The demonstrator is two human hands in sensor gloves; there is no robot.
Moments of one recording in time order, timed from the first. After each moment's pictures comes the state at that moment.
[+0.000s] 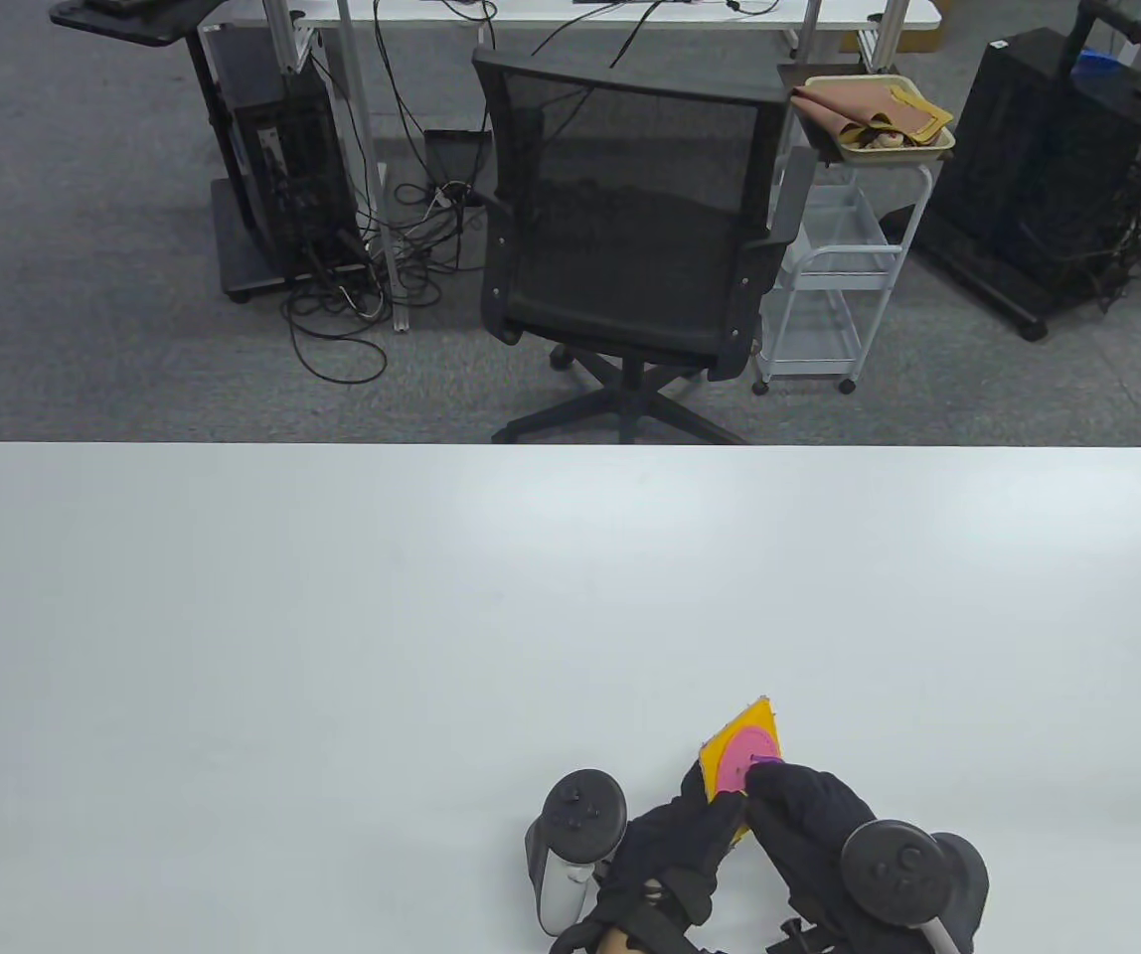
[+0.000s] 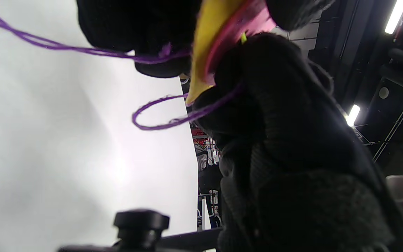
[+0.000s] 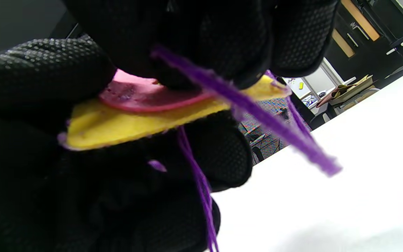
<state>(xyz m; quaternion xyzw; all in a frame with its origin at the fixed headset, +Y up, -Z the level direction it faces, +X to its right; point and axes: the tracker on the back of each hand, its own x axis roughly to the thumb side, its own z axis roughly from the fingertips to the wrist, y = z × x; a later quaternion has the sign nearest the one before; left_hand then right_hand) 0.018 -0.757 -0.263 -0.13 -0.15 0.65 0.73 0.208 -0.708 -0.246 0.13 -0.13 0.93 0.33</state>
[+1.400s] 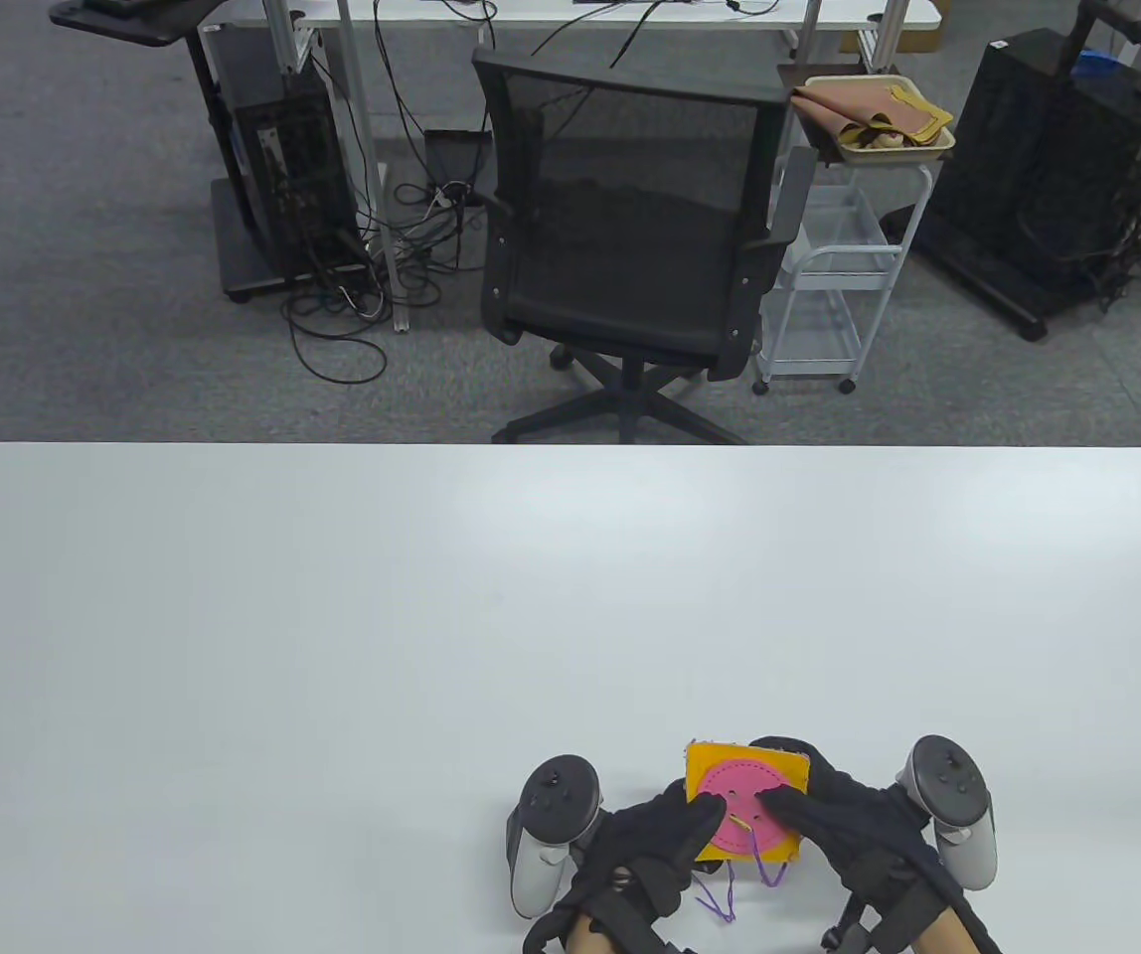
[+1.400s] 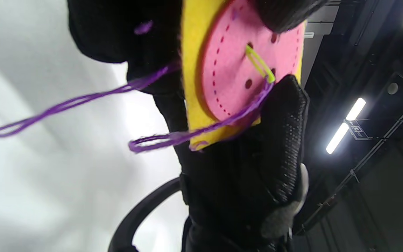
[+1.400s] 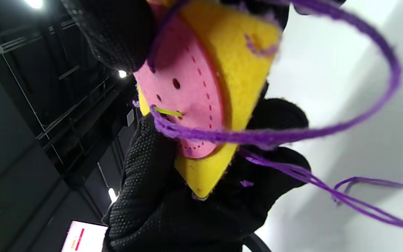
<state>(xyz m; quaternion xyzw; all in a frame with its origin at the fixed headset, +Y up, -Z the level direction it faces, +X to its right) 0.002 -0.761 -0.270 -0.19 -0.17 0.67 0.70 0.236 -0.738 -0.287 0.18 0.16 0.75 0.62</state>
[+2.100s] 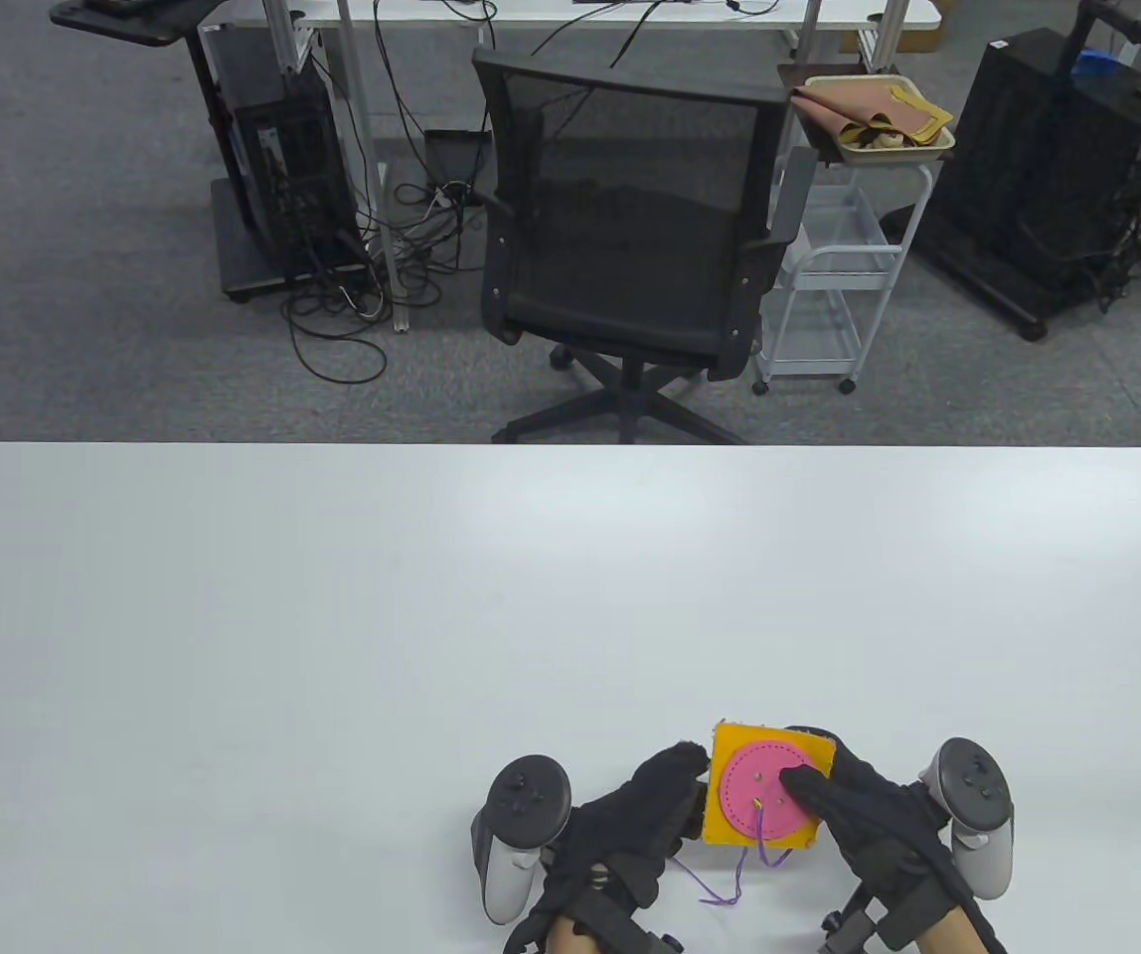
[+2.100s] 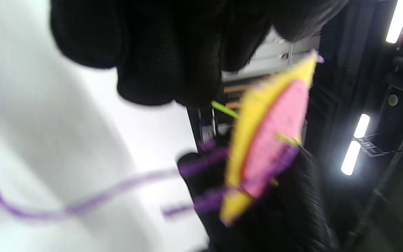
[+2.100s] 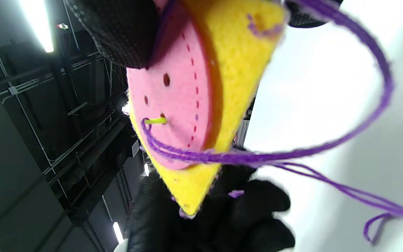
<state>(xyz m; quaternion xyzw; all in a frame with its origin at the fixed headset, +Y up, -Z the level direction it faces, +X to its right) -0.030 -0.737 -0.266 -0.08 -0.11 0.61 0.78 0.249 -0.734 -0.287 0.14 0.11 0.72 0.67</state>
